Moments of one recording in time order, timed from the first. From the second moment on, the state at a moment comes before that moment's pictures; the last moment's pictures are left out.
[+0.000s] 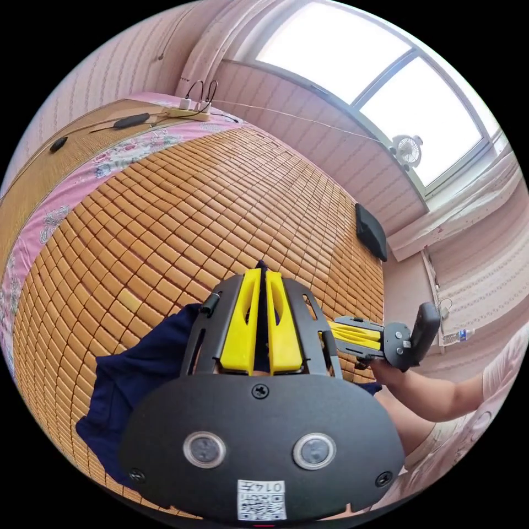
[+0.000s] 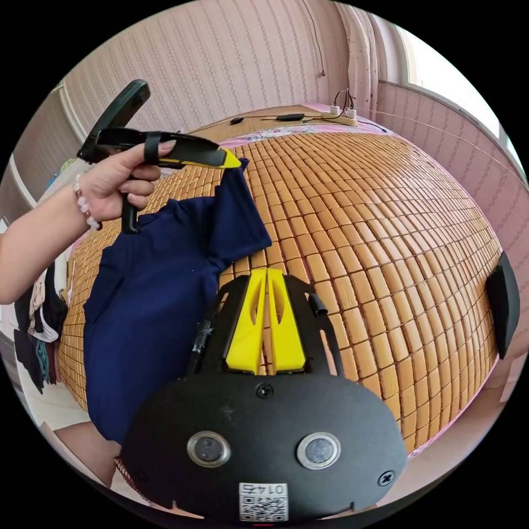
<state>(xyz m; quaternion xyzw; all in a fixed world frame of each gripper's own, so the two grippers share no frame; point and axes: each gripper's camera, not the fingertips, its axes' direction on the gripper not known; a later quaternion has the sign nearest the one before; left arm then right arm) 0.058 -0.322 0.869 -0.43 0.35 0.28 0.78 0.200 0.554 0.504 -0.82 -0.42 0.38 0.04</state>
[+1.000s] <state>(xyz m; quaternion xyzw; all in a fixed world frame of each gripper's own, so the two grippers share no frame) -0.142 -0.323 0.784 -0.46 0.27 0.11 0.84 0.181 0.530 0.512 -0.66 -0.58 0.48 0.02</state>
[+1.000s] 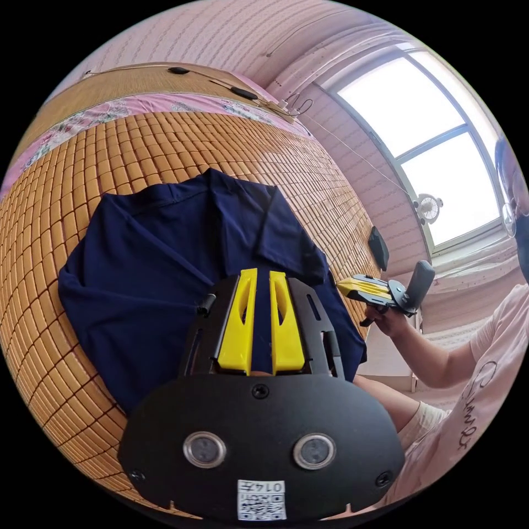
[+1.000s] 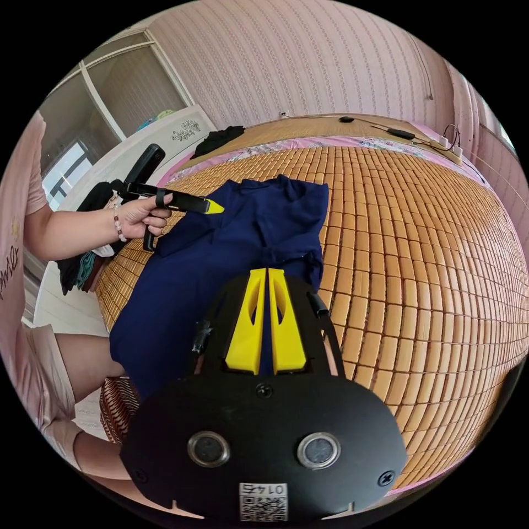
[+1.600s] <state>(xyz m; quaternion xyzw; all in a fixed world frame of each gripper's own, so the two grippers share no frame) -0.072 -0.320 0.788 -0.46 0.19 0.27 0.82 0.110 0.530 0.512 -0.70 -0.59 0.41 -0.02</state>
